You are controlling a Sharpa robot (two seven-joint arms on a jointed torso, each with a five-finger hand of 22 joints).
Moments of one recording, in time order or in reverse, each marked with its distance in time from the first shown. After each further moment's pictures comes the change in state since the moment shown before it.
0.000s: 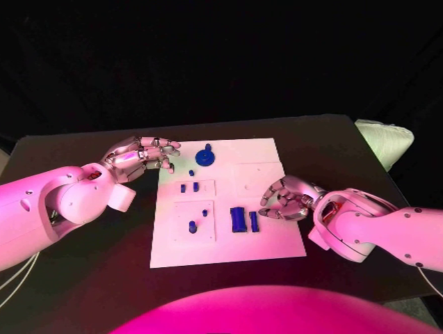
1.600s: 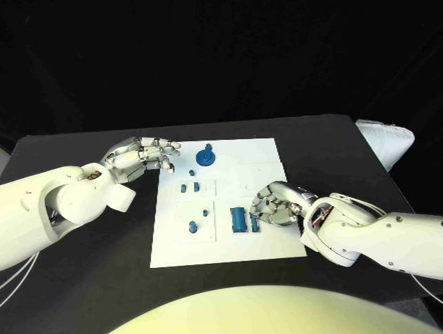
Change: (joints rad) left arm 0.000 -0.003 0.000 0.002 -0.001 0.003 -0.005; left_hand 0.000 0.000 0.000 0.006 0.000 0.000 0.000 0.000 -0.002 0.000 0.000 0.000 0.000 0.000 0.000 0.000 0.002 0.000 0.004 0.004 -0.008 -0.006; right arm -0.044 0.069 0.000 -0.062 -0.141 0.002 0.080; right_hand 0.075 0.101 0.148 -0.100 -0.124 0.095 -0.034 0.030 0.016 0.000 -0.022 0.050 -0.001 0.000 -0.015 0.008 0.000 0.000 0.018 -0.011 0.054 0.005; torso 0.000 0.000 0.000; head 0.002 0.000
